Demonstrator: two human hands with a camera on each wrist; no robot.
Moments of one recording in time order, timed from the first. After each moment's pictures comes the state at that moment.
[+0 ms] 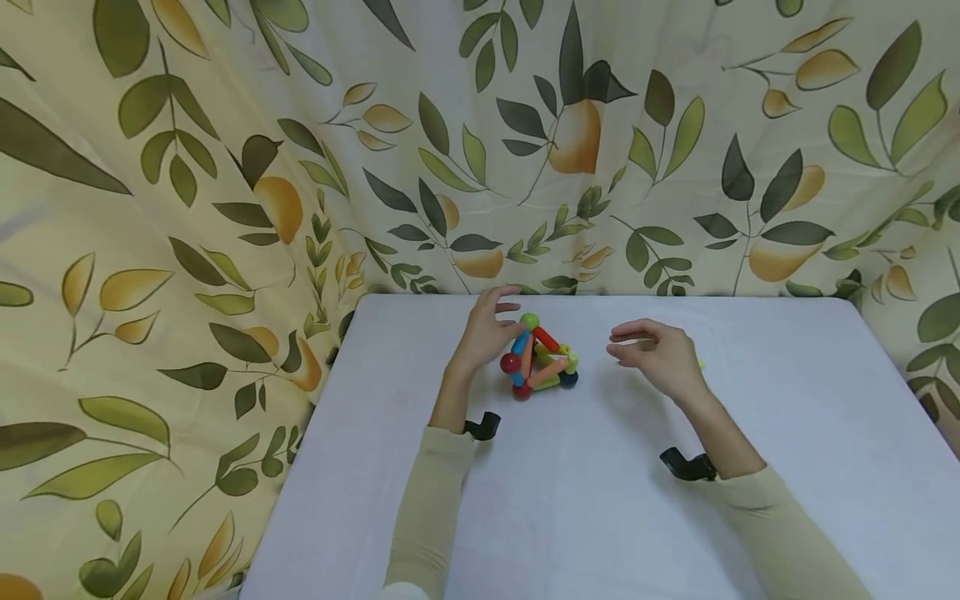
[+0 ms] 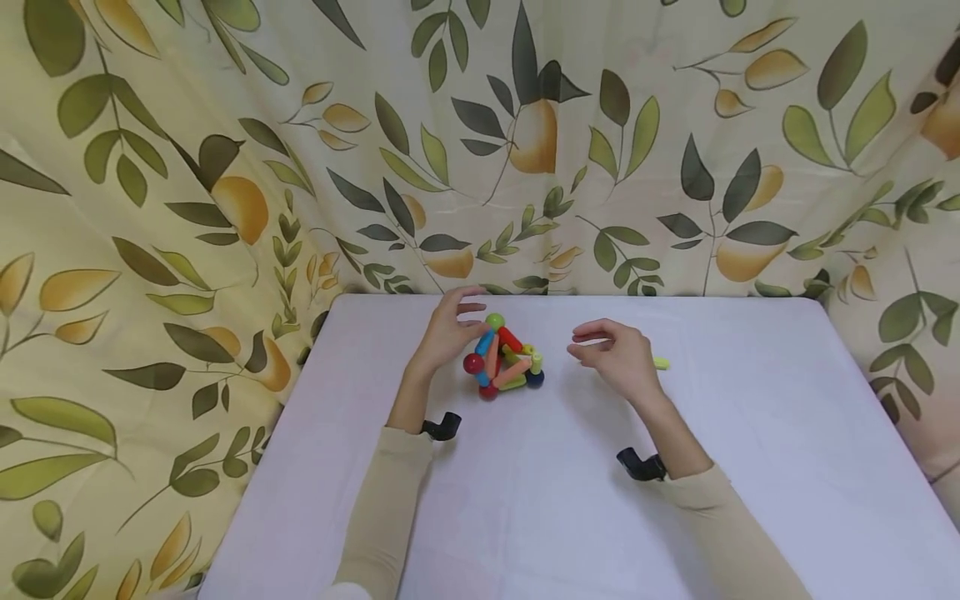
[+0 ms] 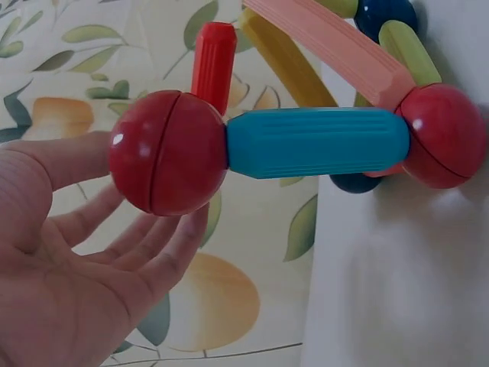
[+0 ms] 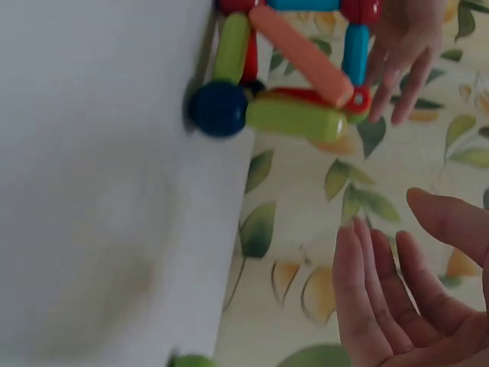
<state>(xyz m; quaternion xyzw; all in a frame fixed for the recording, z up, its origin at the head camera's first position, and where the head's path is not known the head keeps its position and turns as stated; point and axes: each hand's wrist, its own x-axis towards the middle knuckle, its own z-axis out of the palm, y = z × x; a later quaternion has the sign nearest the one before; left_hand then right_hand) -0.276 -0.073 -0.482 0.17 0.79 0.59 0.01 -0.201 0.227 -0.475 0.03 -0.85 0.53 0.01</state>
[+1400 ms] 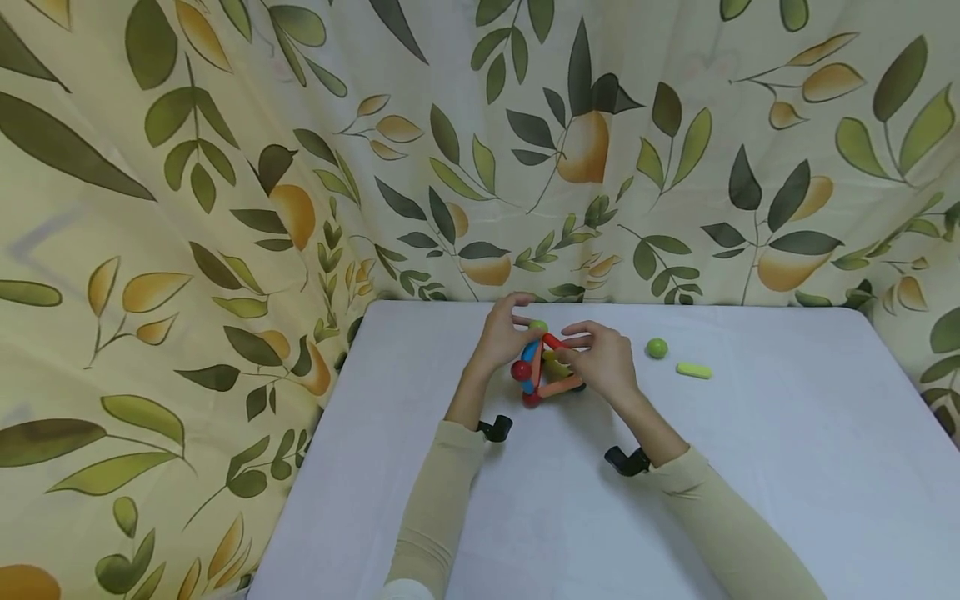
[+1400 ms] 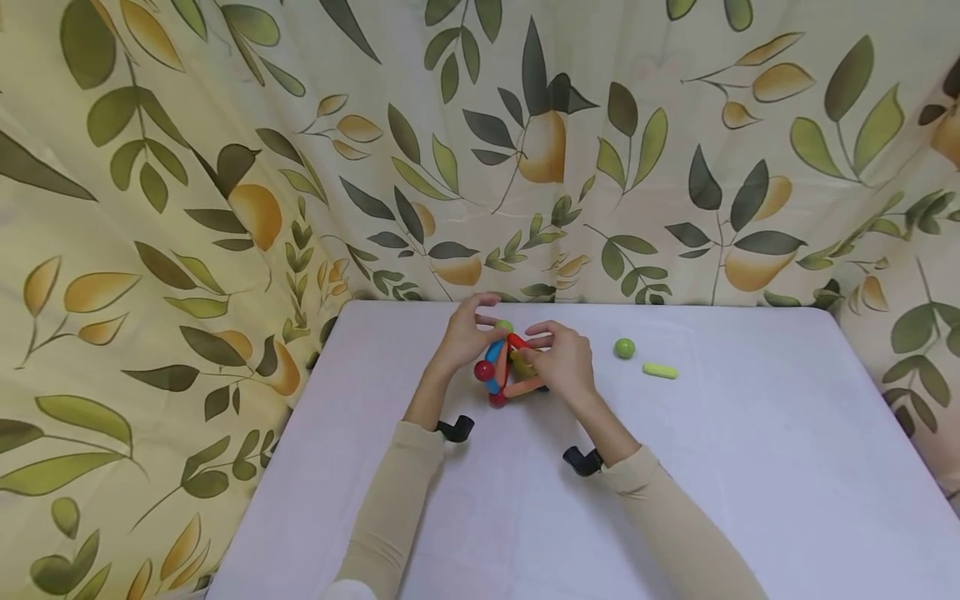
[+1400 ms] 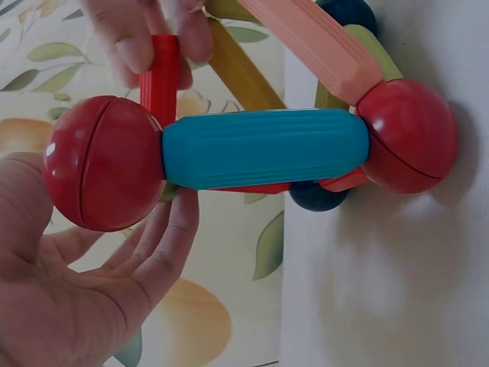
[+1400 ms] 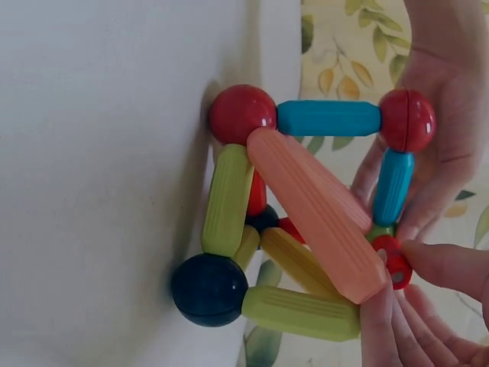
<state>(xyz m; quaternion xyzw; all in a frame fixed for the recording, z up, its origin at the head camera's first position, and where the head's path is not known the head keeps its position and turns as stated) -0.290 -0.058 -0.492 0.15 0.84 0.52 0.00 -0.222 0.135 -0.483 0.01 -0.87 0.48 0.04</state>
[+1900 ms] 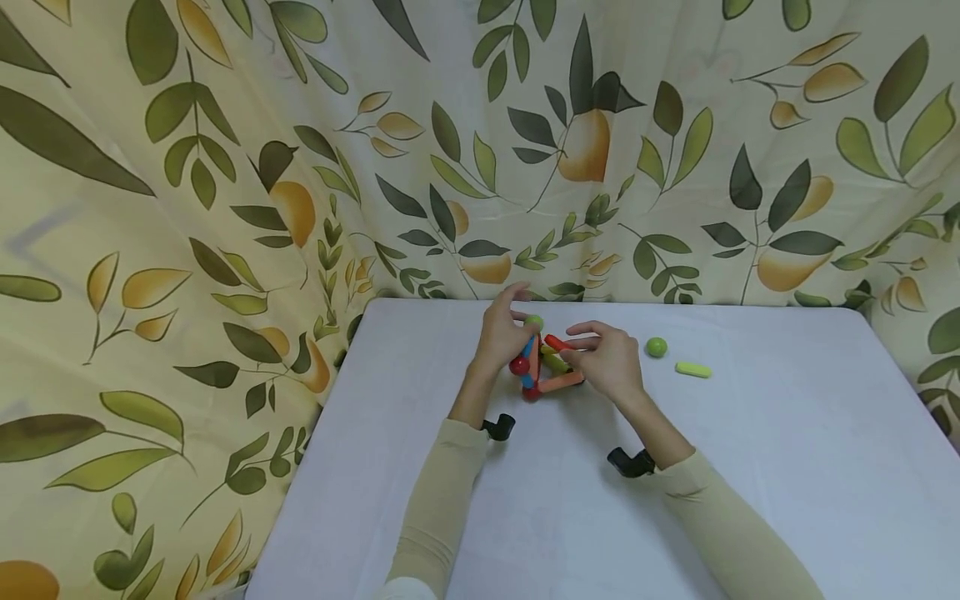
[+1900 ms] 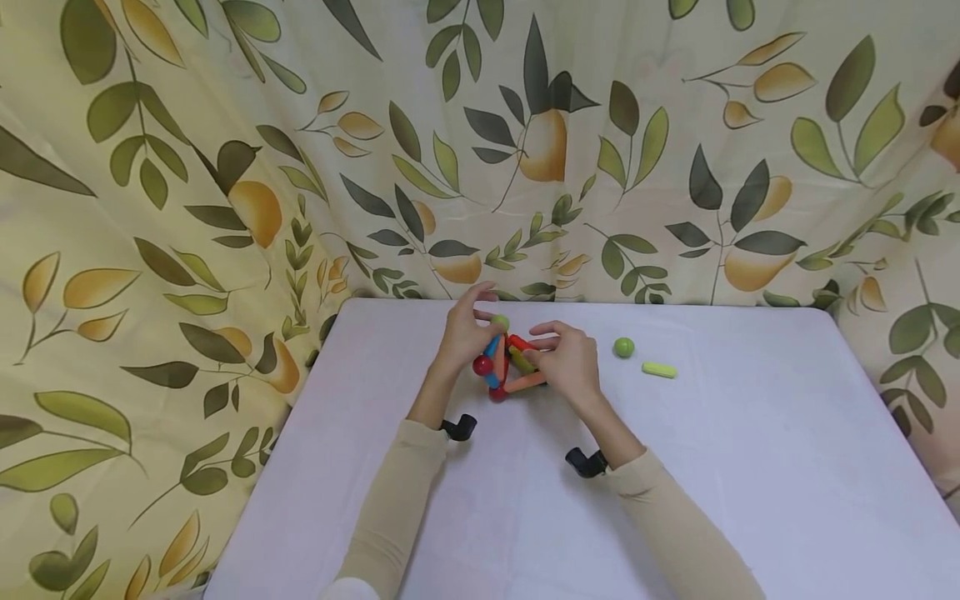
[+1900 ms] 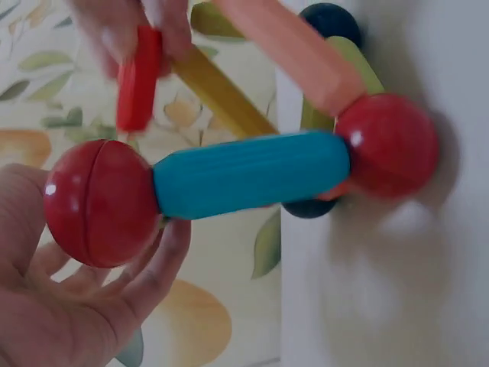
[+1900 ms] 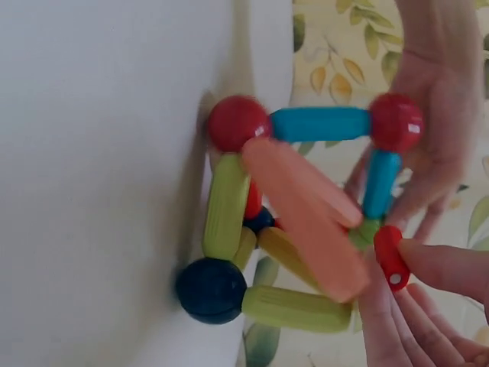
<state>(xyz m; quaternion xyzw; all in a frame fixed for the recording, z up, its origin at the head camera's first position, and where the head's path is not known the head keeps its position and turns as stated) -0.289 -0.052 -0.490 0.13 0.83 0.54 -0.05 -0.217 0.141 -0.480 0.01 -0.87 0.49 0.05</state>
